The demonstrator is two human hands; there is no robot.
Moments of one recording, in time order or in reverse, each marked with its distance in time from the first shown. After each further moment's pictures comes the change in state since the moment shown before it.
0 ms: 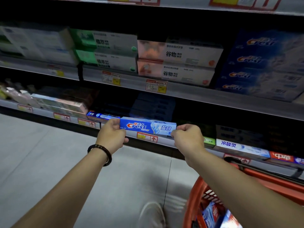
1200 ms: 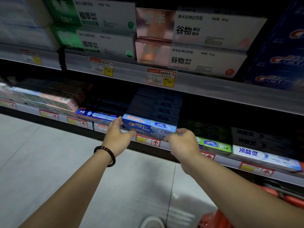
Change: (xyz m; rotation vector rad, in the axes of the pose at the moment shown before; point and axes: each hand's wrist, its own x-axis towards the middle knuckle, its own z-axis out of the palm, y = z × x) left_hand 0.087 -0.050 0.046 0.088 -0.069 0.143; right_hand 0.050 0.025 0.052 0.013 -0.149 0.049
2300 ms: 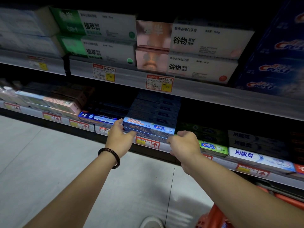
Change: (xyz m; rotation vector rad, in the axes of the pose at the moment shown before) left_hand -0.017 0.022 0.006 -0.061 0.070 -0.041; right_hand -0.007 -0.008 -0.008 0.025 0.014 0.039
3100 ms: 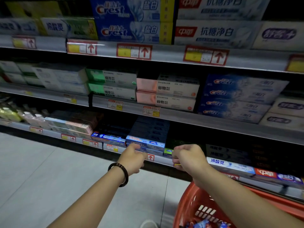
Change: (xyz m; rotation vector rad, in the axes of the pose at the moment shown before) left_hand -0.125 0.078 -0.021 0.105 -0.214 -0.117; right_hand -0.096 -0.026 -0.093 0.065 -0.139 -0.108
